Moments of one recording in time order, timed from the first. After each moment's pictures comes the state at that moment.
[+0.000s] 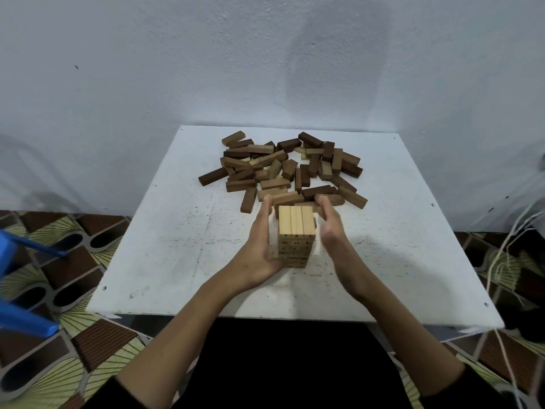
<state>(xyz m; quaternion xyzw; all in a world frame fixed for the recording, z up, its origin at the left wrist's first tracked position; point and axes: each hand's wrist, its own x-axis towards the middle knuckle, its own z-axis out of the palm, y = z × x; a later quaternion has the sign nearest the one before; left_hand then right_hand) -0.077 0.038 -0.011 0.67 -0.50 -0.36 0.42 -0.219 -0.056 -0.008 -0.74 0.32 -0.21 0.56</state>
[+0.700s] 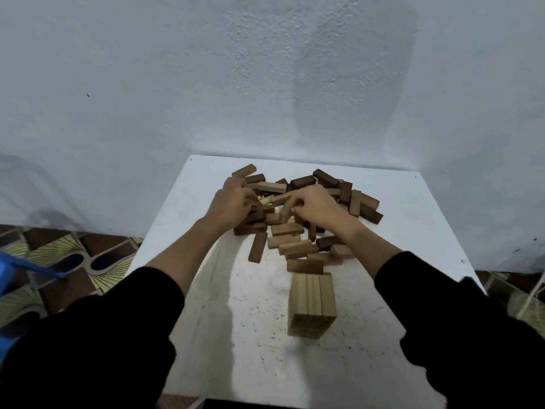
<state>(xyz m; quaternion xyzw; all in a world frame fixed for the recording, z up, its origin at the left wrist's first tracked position) 0.097 -0.096 -0.014 0.81 -0.53 -0.05 0.22 -0.069 -0.213 0.014 -0.93 0.29 -0.05 0.23</state>
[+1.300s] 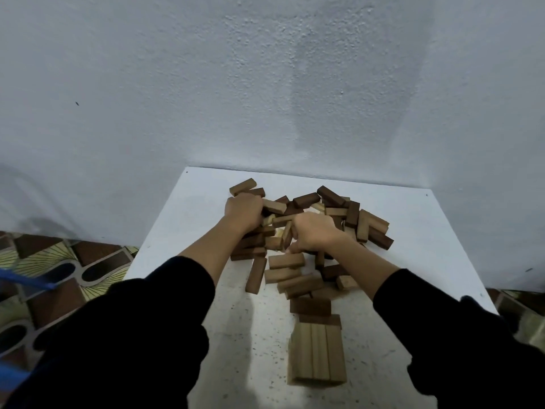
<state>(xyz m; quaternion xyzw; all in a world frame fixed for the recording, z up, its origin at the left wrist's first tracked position) 0.107 -0.165 -0.018 0.86 -0.51 -0.05 -0.02 -0.041 -0.233 -0.003 -0.95 0.28 0.13 0.08</state>
